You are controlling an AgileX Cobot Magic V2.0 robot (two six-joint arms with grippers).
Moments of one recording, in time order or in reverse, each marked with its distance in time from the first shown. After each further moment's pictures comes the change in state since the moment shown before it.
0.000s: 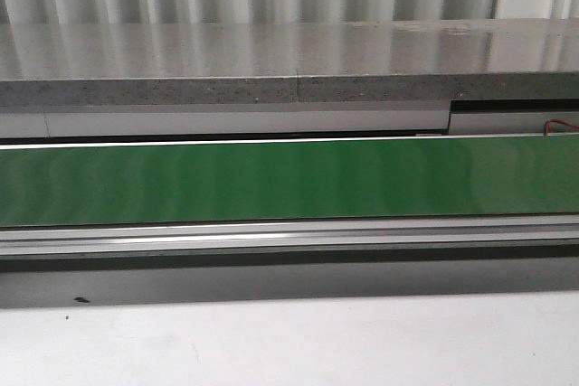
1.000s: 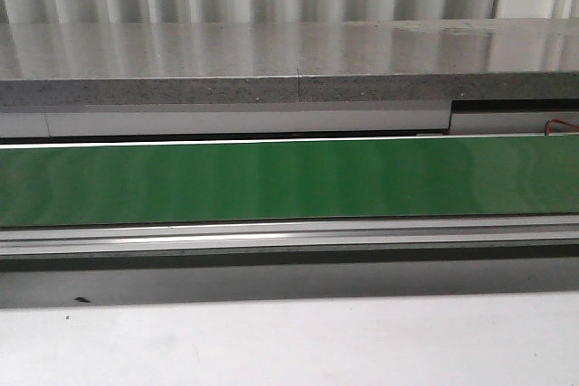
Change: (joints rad) left arm 0.000 0.000 0.000 0.000 0.000 0.000; right arm 0.000 0.000 -0.004 0.000 0.031 0.000
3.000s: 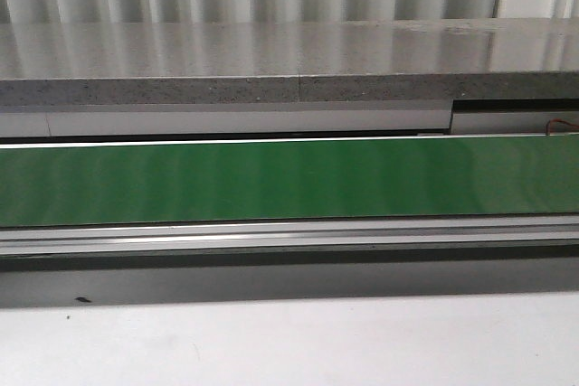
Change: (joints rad) left arm 0.000 0.000 0.000 0.000 0.001 0.000; right arm -0.139 1.356 -1.080 0.045 0.816 -0.098
